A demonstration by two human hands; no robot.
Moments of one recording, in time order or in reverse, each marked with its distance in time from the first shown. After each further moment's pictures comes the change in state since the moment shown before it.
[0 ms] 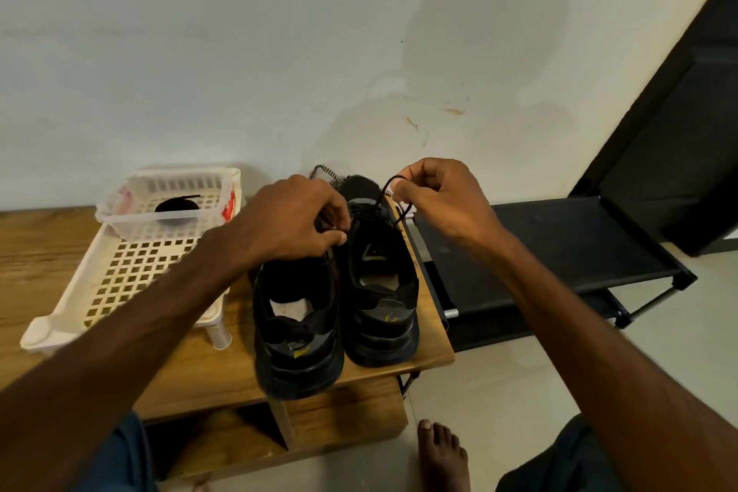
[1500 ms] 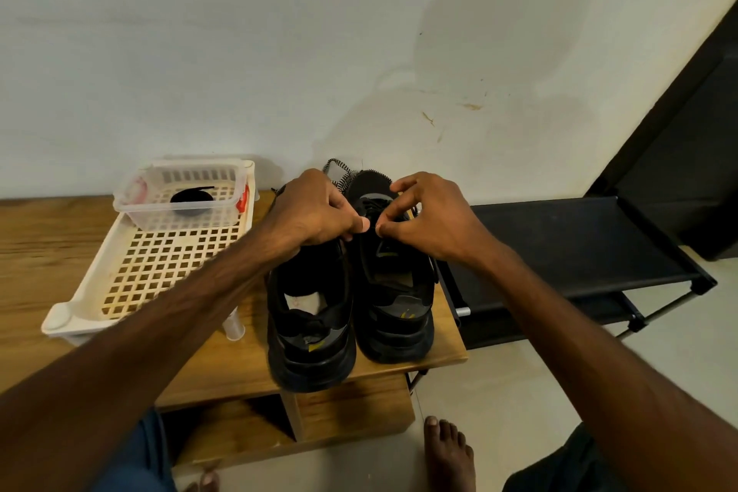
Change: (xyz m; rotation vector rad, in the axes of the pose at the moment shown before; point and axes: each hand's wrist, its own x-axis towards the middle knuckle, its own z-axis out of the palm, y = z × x) left_hand 0.004 0.021 0.009 -0.472 0.053 -0.501; right_hand -0.005 -0.003 0.020 -0.371 -0.182 -0.165
